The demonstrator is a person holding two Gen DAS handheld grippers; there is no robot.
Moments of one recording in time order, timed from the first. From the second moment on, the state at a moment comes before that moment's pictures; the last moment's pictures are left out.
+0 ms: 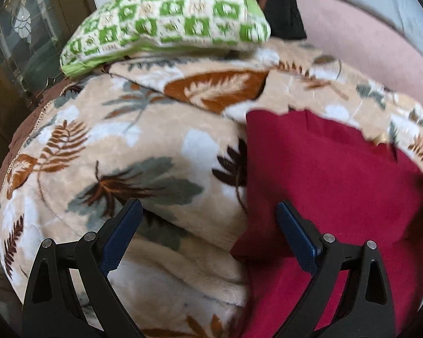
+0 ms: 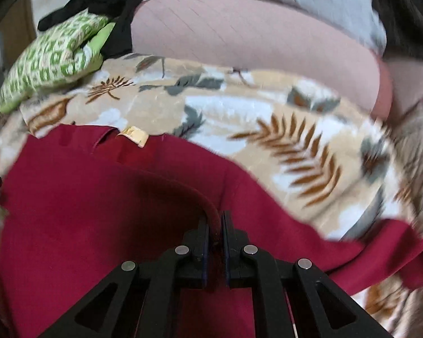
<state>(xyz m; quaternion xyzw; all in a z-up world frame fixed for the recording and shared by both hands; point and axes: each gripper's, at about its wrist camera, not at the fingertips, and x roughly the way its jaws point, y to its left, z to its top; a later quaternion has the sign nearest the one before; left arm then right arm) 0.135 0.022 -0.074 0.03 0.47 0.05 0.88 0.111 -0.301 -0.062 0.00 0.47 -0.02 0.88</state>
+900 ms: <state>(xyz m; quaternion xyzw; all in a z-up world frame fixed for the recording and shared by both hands) 0.109 -0.011 -0.051 0.03 0.45 0.00 0.89 0.054 -0.355 -0.073 0.13 0.44 -0.03 0.89</state>
